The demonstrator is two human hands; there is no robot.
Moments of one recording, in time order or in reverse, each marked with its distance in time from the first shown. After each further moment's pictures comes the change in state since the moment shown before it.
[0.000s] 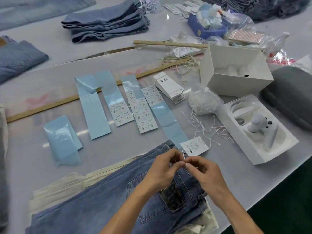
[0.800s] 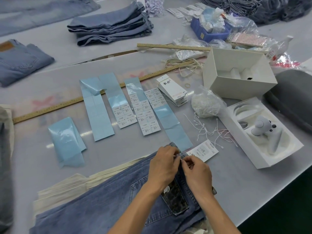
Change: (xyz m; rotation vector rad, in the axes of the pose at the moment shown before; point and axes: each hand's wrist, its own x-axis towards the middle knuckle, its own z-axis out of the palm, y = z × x) left_hand 0.021 -0.016 0.007 0.522 0.213 -0.068; right_hand 0.022 0.017 0.042 -0.607 0.294 0.082
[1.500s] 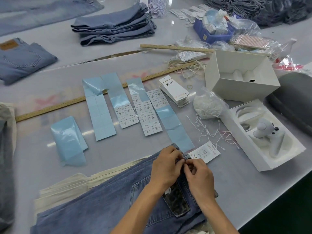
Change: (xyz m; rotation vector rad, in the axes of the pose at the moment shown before) left_hand -0.001 -0.006 0.008 -0.051 0.078 0.101; right_hand -0.007 0.010 0.005 0.007 0.067 -0.076
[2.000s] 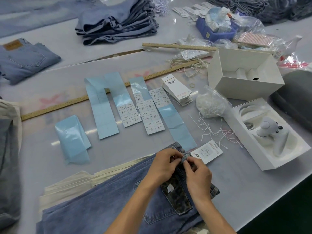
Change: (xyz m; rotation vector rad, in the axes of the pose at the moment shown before) left_hand 0.005 -0.016 -0.015 -0.311 -0.179 -0.144; right_hand -0.005 -0.011 0.015 0.280 0.066 0.175
